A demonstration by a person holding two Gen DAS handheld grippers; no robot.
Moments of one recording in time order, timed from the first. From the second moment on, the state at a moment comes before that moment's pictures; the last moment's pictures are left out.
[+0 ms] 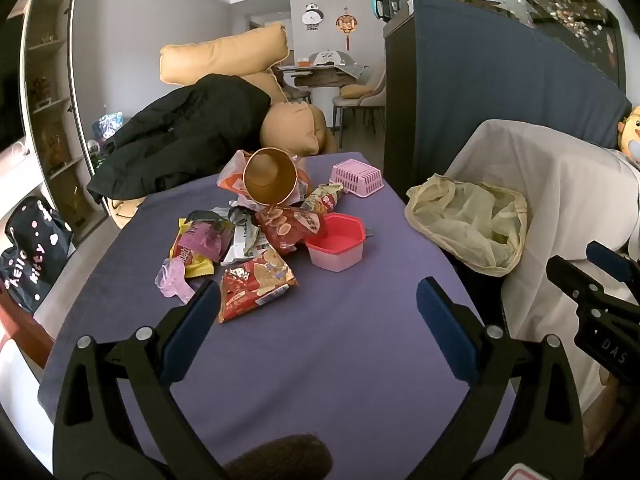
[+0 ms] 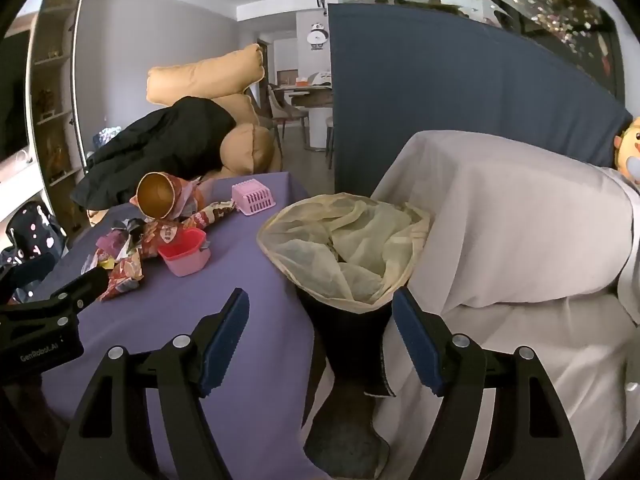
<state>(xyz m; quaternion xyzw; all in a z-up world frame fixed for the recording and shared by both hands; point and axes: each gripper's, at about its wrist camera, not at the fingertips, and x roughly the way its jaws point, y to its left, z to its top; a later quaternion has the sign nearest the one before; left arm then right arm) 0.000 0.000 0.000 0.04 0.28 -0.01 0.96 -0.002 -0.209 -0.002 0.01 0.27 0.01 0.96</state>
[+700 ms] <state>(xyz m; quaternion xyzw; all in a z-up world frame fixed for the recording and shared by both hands) -0.002 -0.003 0.001 0.04 0.28 -0.01 0.96 0.002 -0.212 -0.002 0.01 0.27 0.01 0.96</state>
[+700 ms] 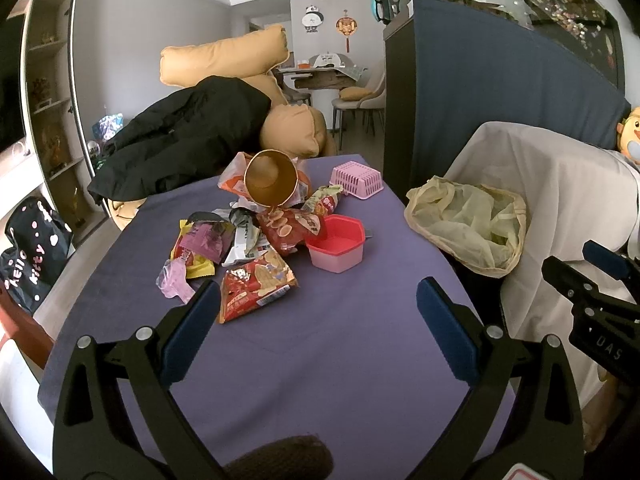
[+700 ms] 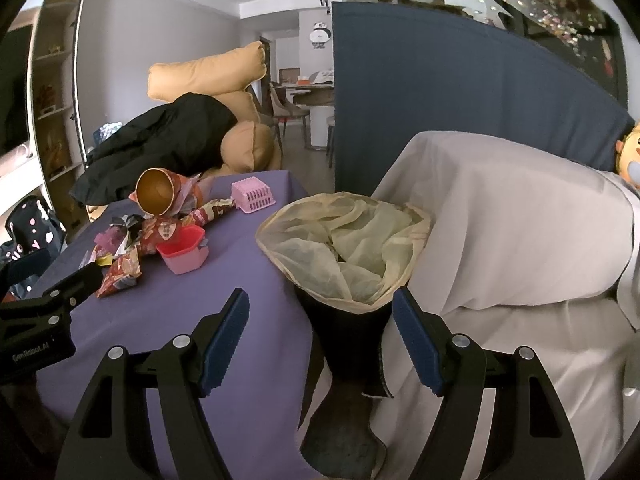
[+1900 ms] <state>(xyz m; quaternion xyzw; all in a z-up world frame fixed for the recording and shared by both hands) -0.004 0.011 0.004 0.05 0.29 0.00 0.96 0.002 -0.200 -0.006 0.00 0.28 0.03 0.96</state>
